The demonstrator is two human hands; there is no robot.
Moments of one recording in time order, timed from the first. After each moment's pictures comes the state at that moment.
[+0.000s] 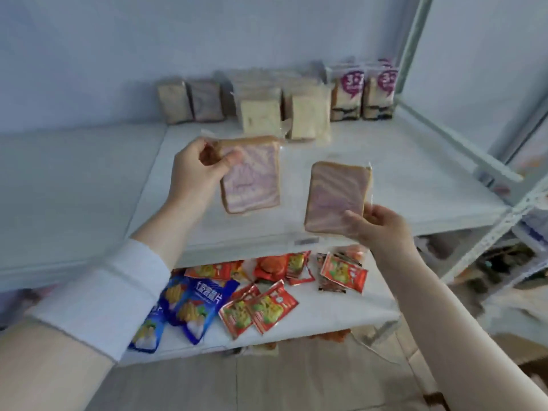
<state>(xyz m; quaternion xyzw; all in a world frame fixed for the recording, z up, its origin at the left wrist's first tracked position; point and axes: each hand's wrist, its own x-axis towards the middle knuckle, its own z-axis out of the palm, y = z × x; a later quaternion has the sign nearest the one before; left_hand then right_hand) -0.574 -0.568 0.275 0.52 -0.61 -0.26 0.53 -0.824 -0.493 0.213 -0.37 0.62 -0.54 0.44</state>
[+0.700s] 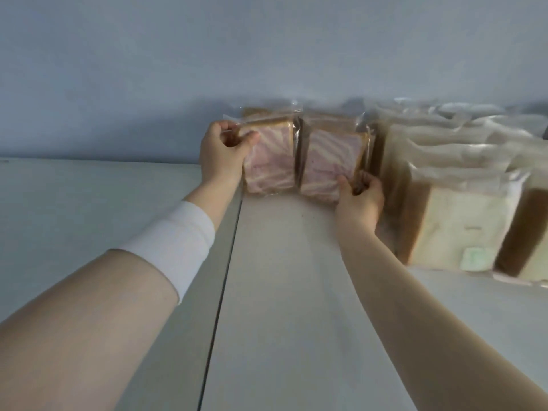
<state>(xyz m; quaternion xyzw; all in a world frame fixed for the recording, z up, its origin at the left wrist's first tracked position) -0.380 -0.956 0.223 0.61 -0.45 -0.22 0.61 -0.557 -0.921 0.192 -0.36 0.63 -0.61 0.33</state>
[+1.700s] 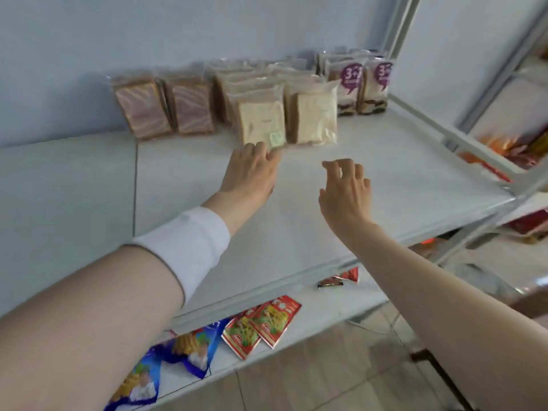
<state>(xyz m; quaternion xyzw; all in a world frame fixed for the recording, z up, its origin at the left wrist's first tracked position) -0.565 -0.691 0.261 0.47 -0.87 0.09 0.07 -0.711 -0.629 0.226 -0.59 0.79 -0.15 -0.06</state>
